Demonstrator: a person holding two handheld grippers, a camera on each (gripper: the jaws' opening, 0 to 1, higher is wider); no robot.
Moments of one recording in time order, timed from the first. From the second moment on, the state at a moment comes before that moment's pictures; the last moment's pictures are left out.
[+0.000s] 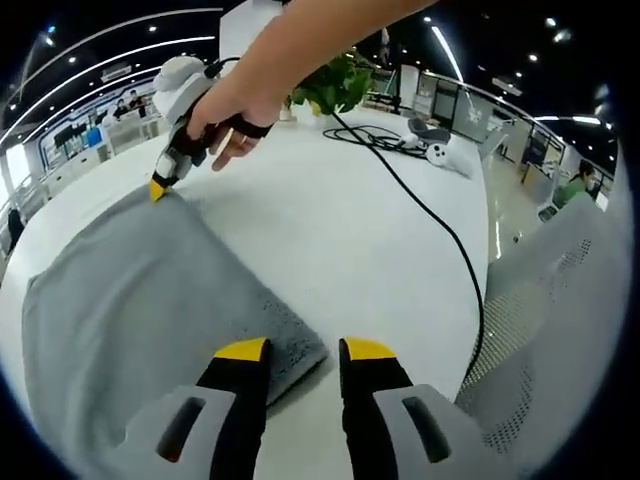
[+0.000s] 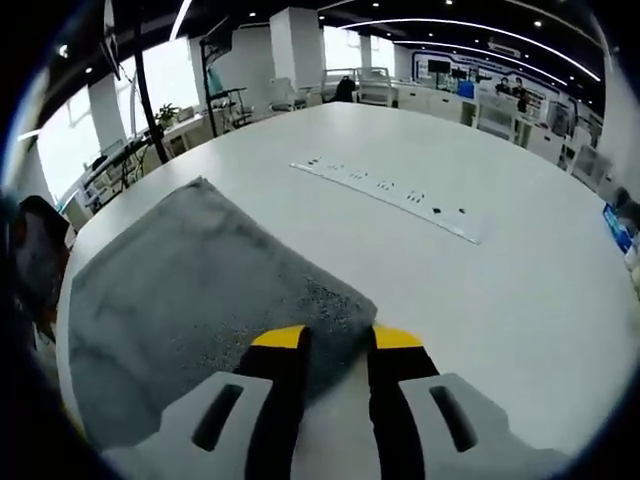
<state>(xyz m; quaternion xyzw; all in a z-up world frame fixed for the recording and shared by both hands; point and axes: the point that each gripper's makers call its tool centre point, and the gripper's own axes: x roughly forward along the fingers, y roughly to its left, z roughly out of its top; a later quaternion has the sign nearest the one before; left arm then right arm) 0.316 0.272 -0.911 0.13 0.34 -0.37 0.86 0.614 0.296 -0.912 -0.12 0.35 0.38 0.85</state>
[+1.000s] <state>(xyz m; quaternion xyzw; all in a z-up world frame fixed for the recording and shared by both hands) 0.300 0.223 -0.916 0.15 0.33 -0.41 0.83 0.588 0.245 -0.919 -0.17 0.38 0.39 0.82</state>
